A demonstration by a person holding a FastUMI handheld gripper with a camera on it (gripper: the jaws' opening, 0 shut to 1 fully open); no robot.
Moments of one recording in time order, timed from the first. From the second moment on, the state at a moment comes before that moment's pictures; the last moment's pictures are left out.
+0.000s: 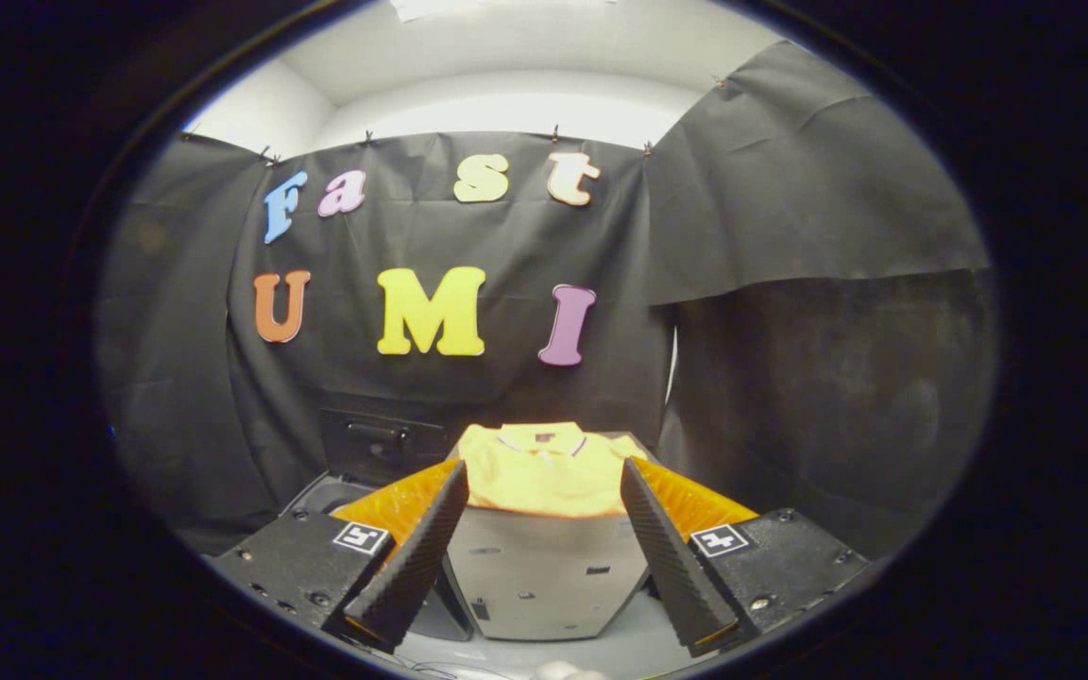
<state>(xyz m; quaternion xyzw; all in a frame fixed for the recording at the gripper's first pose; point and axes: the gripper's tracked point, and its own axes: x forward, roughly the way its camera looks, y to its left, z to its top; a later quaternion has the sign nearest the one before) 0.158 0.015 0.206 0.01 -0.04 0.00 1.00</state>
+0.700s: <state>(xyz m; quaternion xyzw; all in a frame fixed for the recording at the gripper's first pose) 0.421 0.013 0.254 0.01 0.05 0.02 1.00</state>
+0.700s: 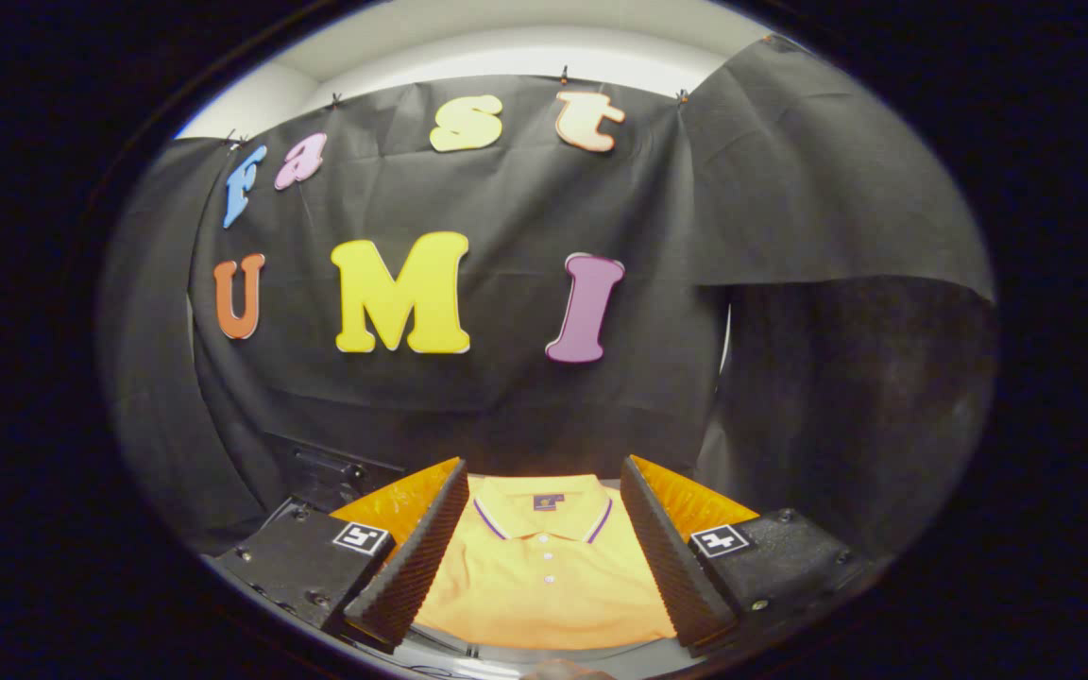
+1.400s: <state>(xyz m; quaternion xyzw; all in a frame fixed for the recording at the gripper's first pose) 0.511 0.017 0.104 0.00 0.31 0.03 0.95</state>
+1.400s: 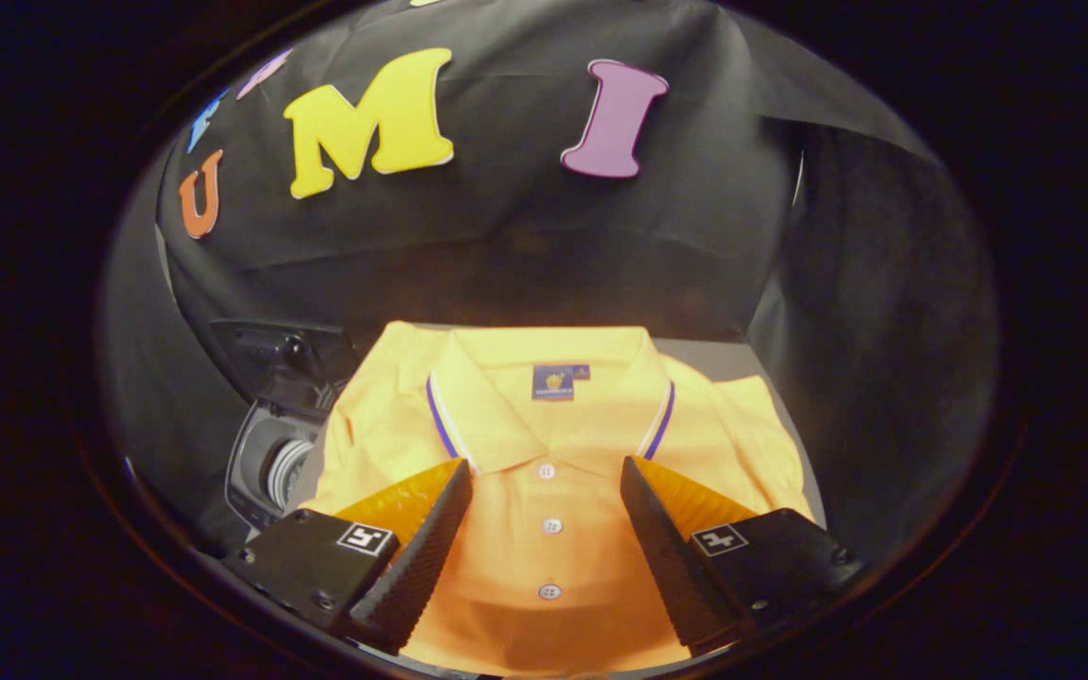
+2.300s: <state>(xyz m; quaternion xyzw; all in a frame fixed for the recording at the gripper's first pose) 0.517 0.017 0.103 0.03 0.28 0.05 0.96</state>
